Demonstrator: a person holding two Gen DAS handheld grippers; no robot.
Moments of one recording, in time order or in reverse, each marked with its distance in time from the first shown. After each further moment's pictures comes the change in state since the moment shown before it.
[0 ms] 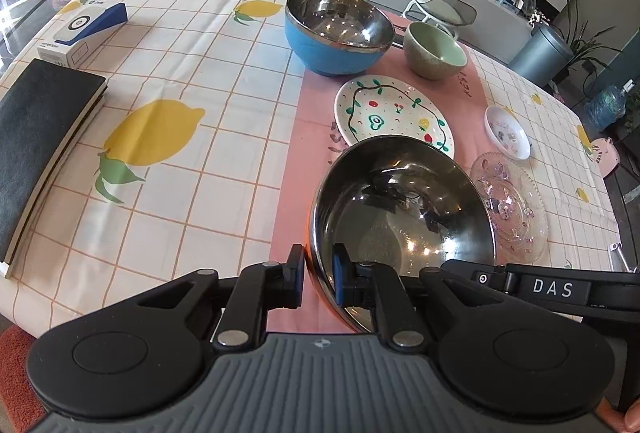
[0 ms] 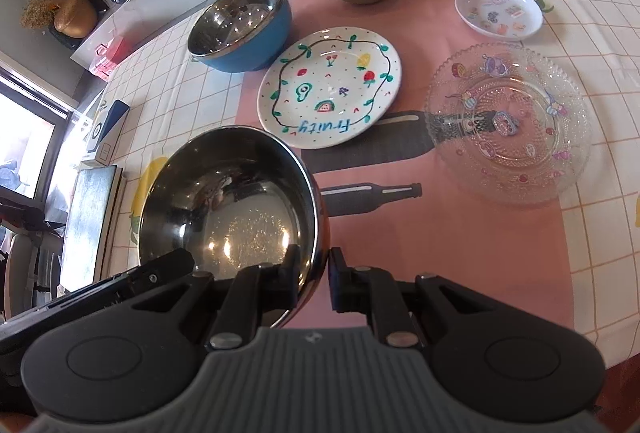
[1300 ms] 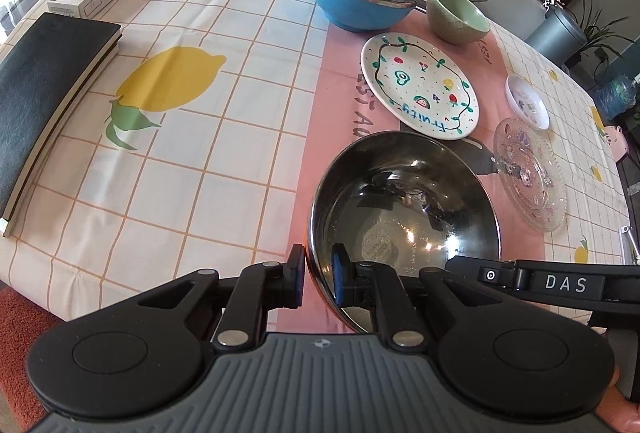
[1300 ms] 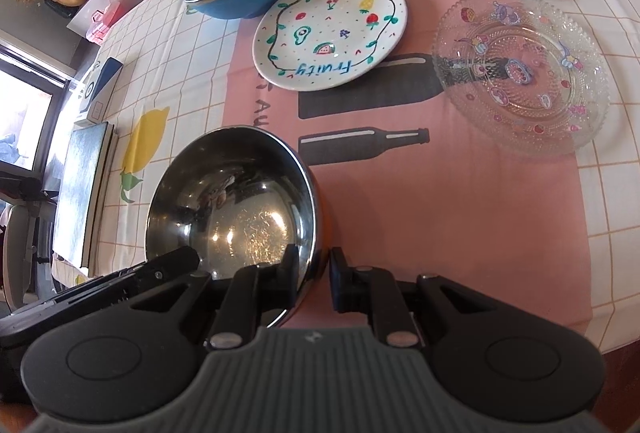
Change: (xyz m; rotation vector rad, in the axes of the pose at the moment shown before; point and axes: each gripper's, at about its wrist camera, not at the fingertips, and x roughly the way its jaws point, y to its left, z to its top) left arm 0.009 0.016 -0.021 -0.024 0.082 0.017; right arm 0.020 0.000 -0.016 -0.015 0.110 0.001
